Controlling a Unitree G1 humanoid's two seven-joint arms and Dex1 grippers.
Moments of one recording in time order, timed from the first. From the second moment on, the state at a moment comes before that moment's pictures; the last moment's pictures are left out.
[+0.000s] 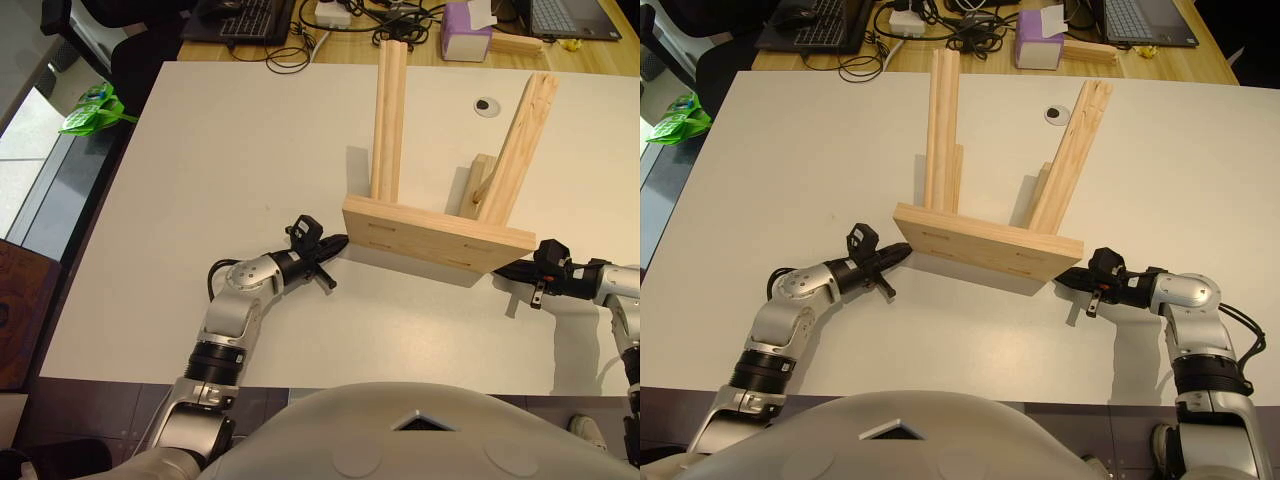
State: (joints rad) left arm 0.03 0.32 -0.20 0.03 -0.25 0.32 -0.70; right arm 0.02 -0.73 0.01 0.44 0.23 -0.22 1.27
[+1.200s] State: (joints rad) left arm 0.10 0.39 -0.21 -0.12 -0.26 0.43 -0.71; right arm 0.15 -0.79 -0.05 0.20 0.32 -0.03 1.32
